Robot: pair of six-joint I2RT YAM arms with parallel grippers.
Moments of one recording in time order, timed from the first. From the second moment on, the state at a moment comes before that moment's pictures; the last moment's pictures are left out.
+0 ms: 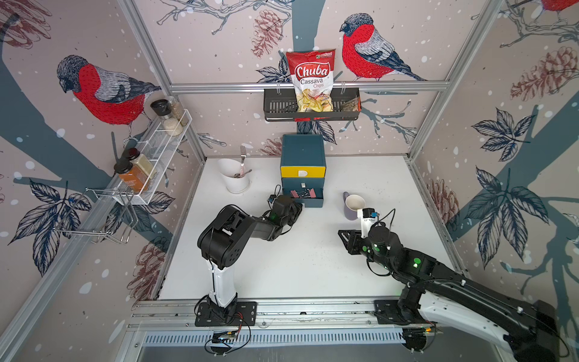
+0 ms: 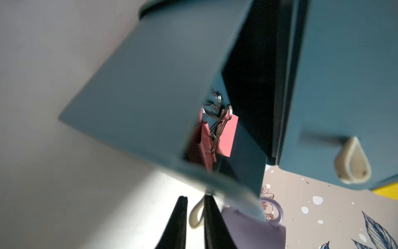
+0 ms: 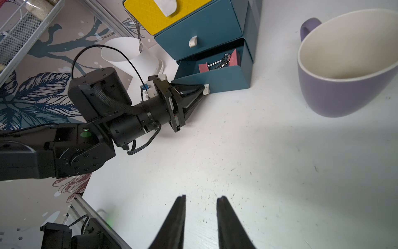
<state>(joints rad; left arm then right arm) -0.55 1.92 0.81 0.59 0.07 -1.44 0.96 0.77 0.53 -0.27 0.19 0.76</state>
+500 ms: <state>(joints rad) -0.51 2.04 0.94 0.69 0.07 -1.51 0.96 0.76 0.51 -0.28 0.19 0.76</state>
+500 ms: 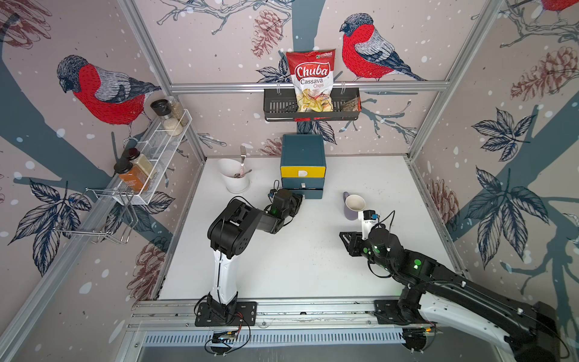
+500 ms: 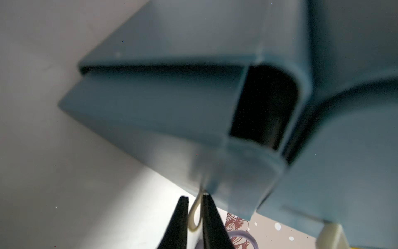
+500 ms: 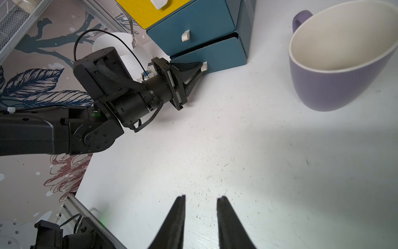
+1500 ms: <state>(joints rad) -0.55 1.51 0.62 0.57 0.00 -1.43 0.70 0.73 0.67 -0.33 0.30 0.65</state>
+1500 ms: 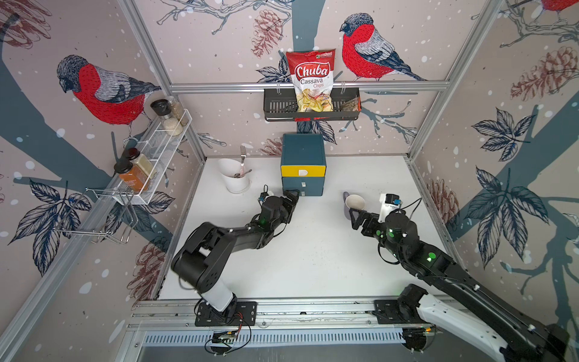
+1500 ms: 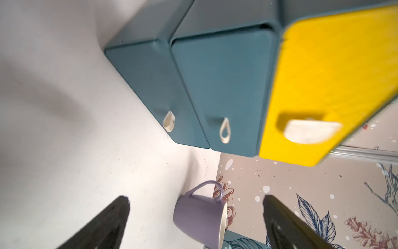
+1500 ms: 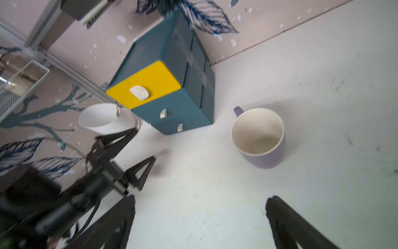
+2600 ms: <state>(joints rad) -0.14 1.17 0.19 0.64 -0.54 -0.15 0.07 1.21 0.01 1.11 0.33 0.08</state>
